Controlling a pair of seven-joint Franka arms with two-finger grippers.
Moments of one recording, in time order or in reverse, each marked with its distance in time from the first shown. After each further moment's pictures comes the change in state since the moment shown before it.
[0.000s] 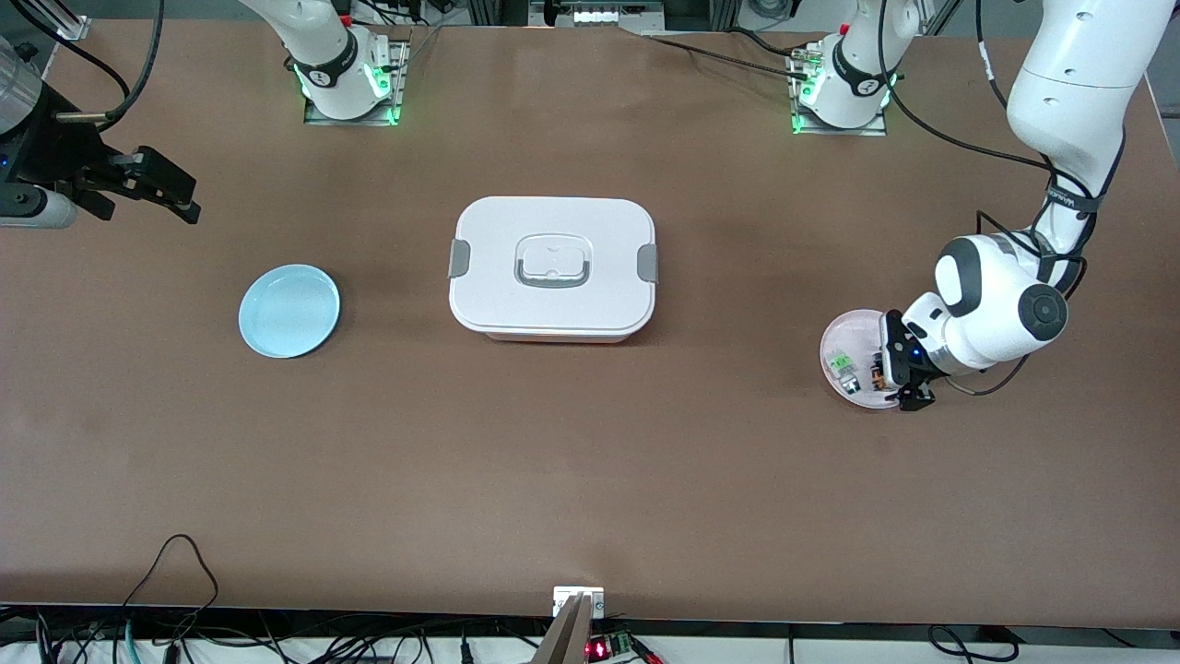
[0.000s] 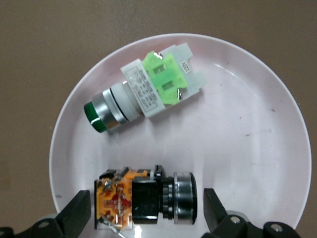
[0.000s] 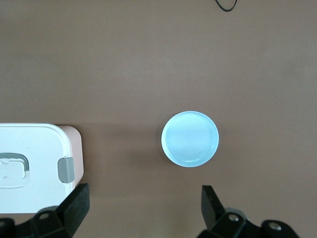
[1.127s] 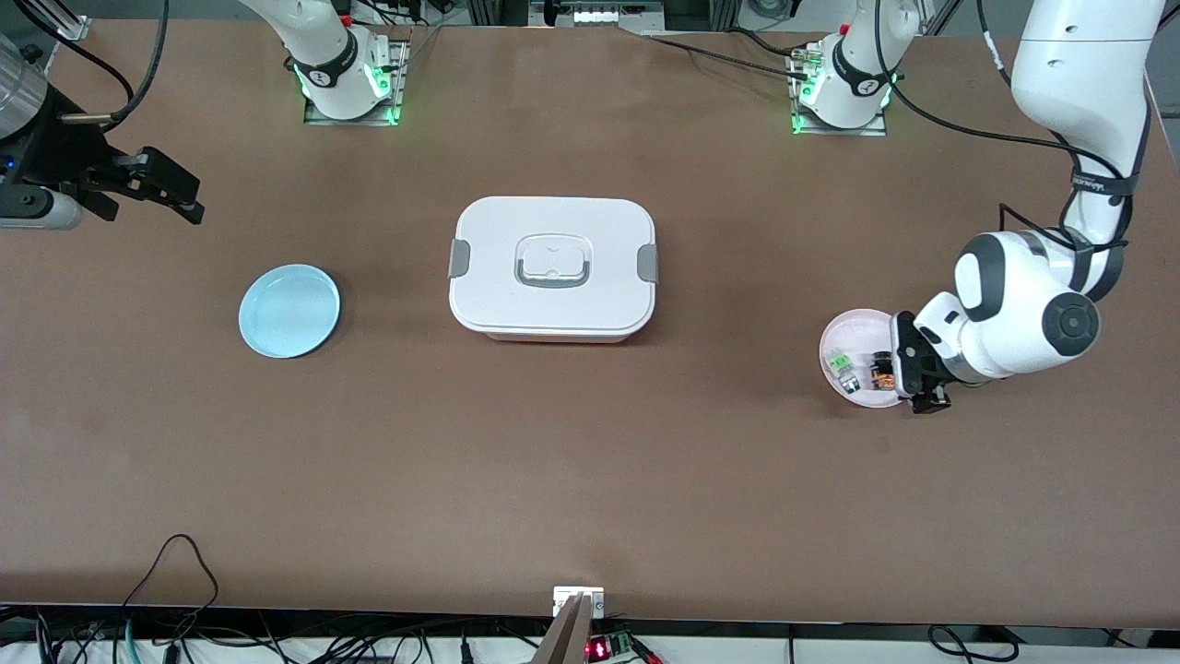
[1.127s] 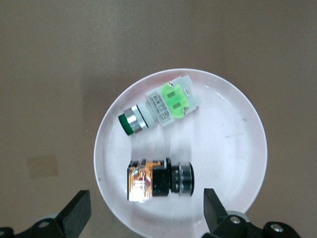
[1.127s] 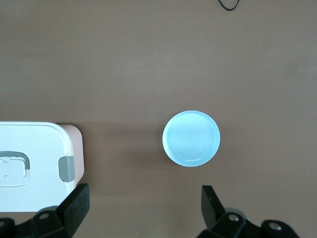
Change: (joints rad) left arm -0.143 -0.068 0.119 0.102 0.000 -0.227 -0.078; right arm 0.001 0.002 0.008 -0.001 0.000 0.000 0.000
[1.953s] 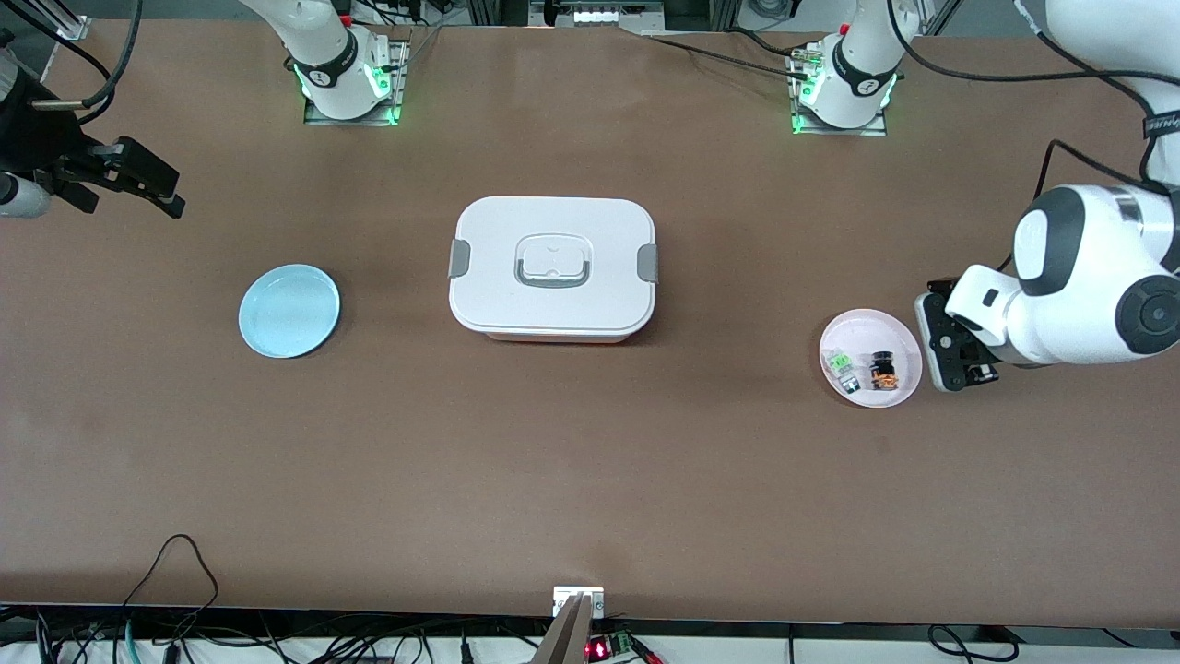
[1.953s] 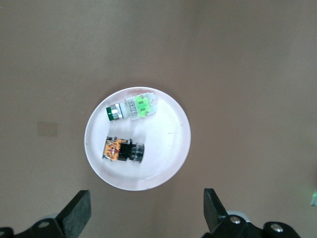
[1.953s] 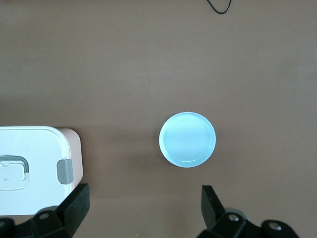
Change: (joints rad) left arm -0.044 -0.087 0.024 0.254 0.057 -0.510 -0.266; right arm -0.018 -0.017 -0.007 0.000 0.000 -0.001 0.000
